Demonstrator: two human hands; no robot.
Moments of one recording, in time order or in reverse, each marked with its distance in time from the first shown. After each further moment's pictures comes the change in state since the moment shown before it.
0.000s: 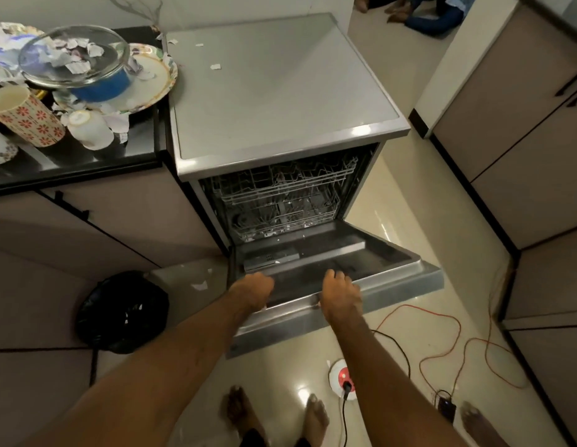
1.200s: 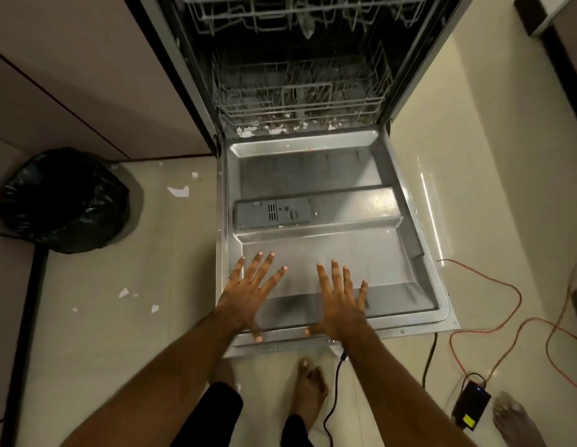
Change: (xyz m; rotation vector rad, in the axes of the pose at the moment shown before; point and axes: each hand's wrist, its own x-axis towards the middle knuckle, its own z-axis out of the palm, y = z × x) left_hand 0.151 0.038 0.370 0.142 0.089 -0.024; right_hand 0.053 0.098 0.384 -0.050 -0.370 -0.272
